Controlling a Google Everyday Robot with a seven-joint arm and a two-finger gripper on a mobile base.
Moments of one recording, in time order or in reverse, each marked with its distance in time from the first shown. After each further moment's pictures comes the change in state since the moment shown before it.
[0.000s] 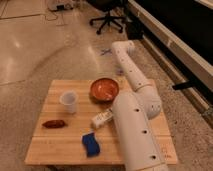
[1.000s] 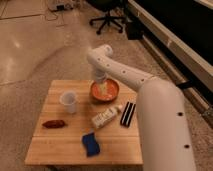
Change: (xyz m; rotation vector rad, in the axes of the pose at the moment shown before) arm -0.173 0.083 -0.034 0.138 -0.010 -0.527
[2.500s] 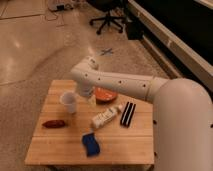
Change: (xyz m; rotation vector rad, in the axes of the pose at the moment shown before) arm -0.098 0.007 -0.011 0.018 -0.017 -0.160
